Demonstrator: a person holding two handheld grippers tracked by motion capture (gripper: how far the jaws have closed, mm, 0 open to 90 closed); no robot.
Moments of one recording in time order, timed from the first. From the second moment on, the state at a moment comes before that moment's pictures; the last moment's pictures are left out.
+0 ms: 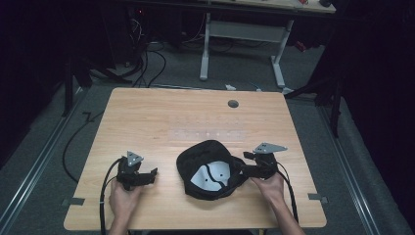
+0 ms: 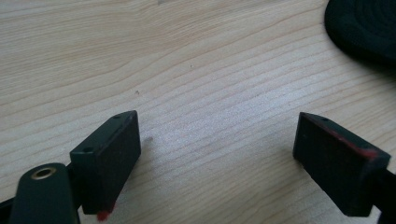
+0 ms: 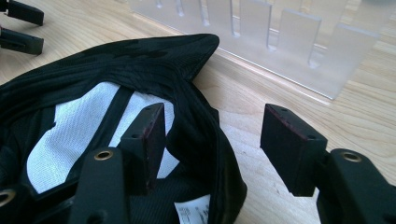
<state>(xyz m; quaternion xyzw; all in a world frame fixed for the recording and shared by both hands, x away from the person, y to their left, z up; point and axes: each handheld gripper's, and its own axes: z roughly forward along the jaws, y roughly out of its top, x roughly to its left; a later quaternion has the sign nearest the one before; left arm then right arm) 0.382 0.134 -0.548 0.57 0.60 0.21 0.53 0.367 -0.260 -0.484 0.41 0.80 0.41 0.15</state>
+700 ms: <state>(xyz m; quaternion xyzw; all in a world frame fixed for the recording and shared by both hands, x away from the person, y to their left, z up) 0.383 0.134 -0.548 0.57 0.60 0.21 0.53 0.387 -0.245 -0.508 0.41 0.81 0.39 0.11</state>
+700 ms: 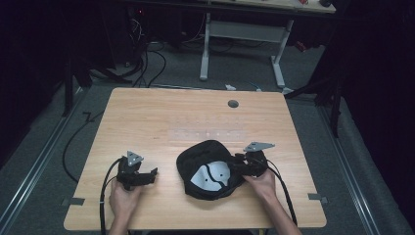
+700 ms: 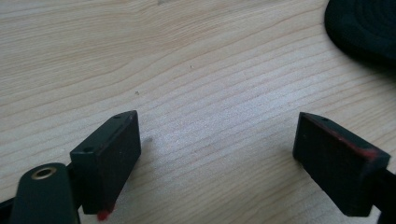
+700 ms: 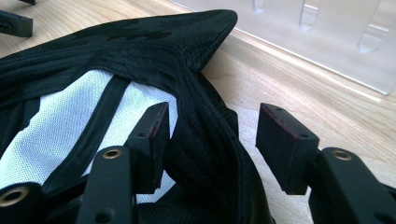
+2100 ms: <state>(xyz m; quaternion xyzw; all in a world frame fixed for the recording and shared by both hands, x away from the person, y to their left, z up) 0.373 0.132 -0.543 0.58 0.59 0.19 0.53 0.374 -0.264 -0.488 0.38 0.83 0.40 0.12</state>
